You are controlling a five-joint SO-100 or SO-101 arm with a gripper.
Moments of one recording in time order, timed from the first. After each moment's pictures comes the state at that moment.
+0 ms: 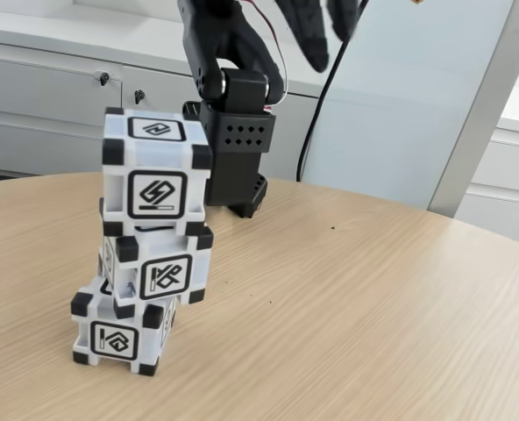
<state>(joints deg) 5.3 150.7 101.2 92.5 7.1</state>
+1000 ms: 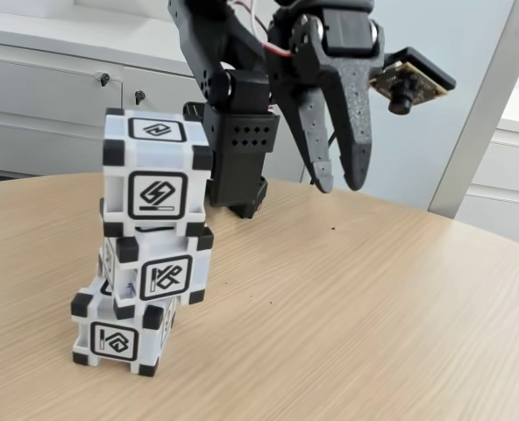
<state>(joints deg) 1.7 156.4 132.2 74.2 3.5</state>
